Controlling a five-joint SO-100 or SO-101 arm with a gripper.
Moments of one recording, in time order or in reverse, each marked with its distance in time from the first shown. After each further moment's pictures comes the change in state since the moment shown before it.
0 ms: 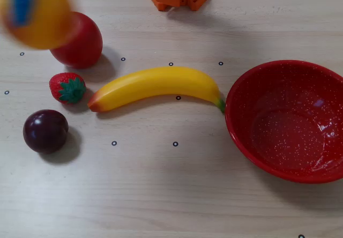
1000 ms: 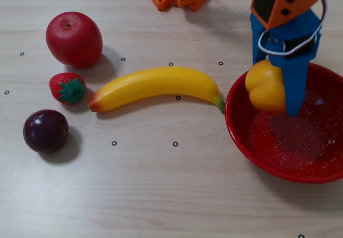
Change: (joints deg) arm 45.1 -23.3 9.2 0.4 -24.9
